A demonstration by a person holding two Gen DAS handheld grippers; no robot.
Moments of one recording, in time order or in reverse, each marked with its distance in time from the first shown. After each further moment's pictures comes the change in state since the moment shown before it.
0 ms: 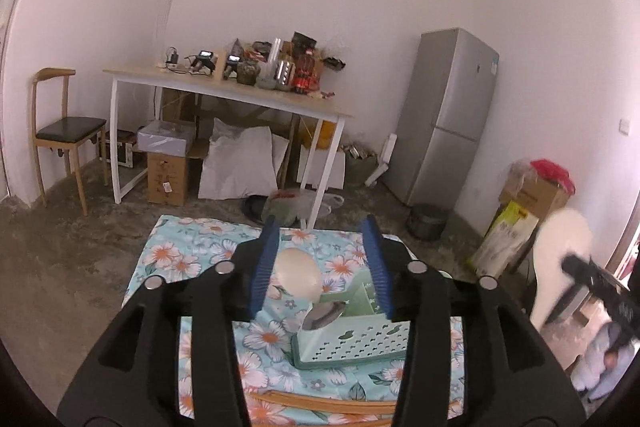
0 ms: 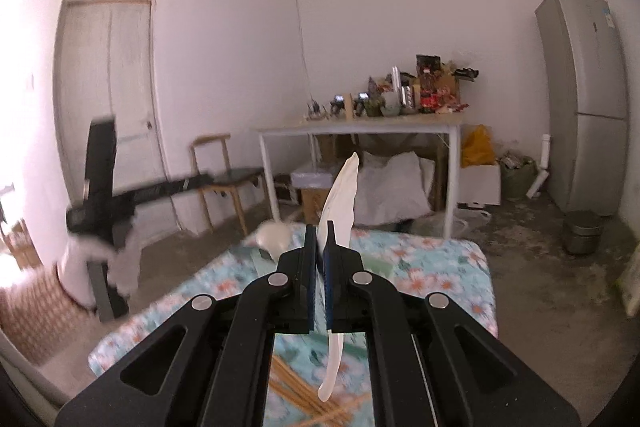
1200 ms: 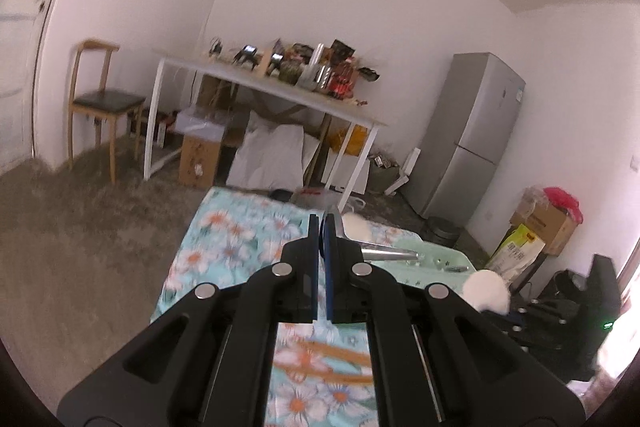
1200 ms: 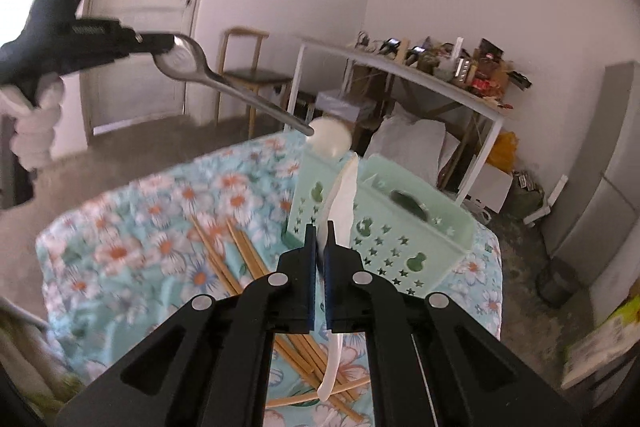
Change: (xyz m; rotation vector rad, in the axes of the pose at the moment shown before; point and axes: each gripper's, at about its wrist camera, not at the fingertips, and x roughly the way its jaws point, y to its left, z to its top) left arm -0.068 0.054 -0.029 -0.087 -0.025 0.083; right arm 0.063 0.082 -0.074 -0.345 0.281 -0.023
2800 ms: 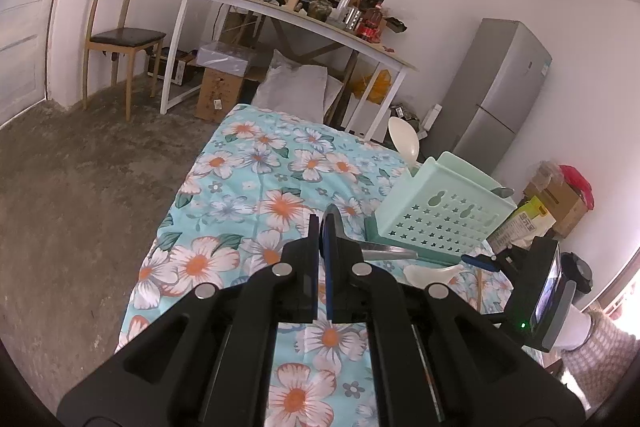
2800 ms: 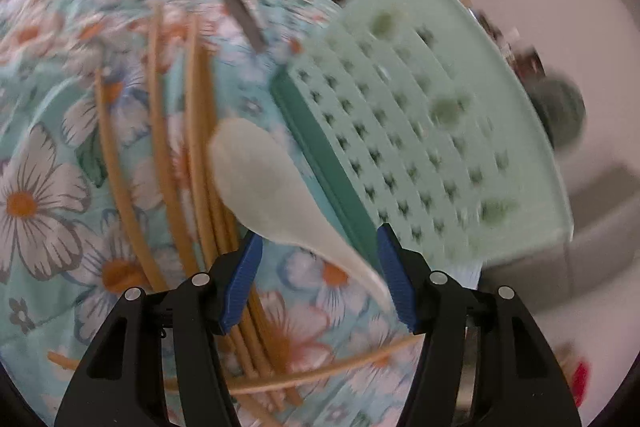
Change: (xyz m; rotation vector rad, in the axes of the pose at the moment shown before) left arm 0.019 0.044 -0.082 -0.103 0.201 0.049; right arm 0.114 0.020 -0.083 -0.564 0.374 -0.135
